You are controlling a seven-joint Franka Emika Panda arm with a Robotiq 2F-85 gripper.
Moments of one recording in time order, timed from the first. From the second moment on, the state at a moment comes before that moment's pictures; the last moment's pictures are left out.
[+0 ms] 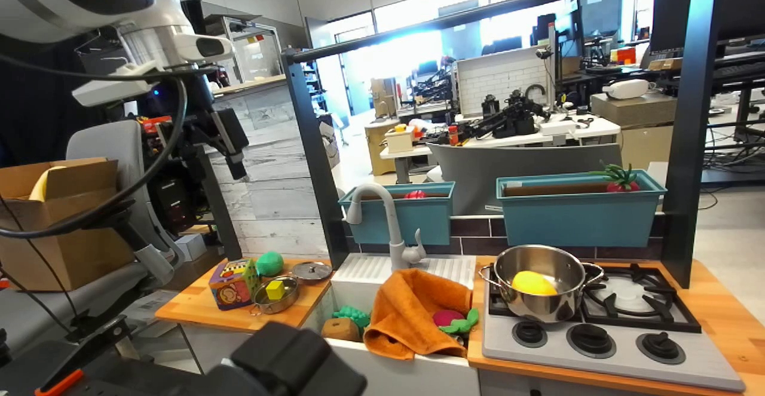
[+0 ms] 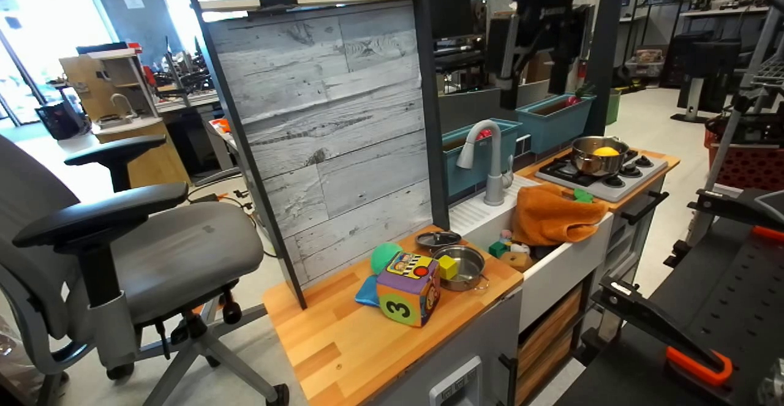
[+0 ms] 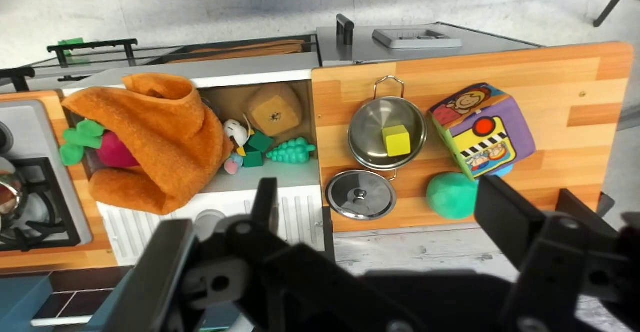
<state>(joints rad) 0.03 0.09 0.09 -2.36 -0.07 2.51 0.21</state>
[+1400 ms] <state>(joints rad) 0.07 0.84 0.05 -1.65 0.15 2.51 0.40</state>
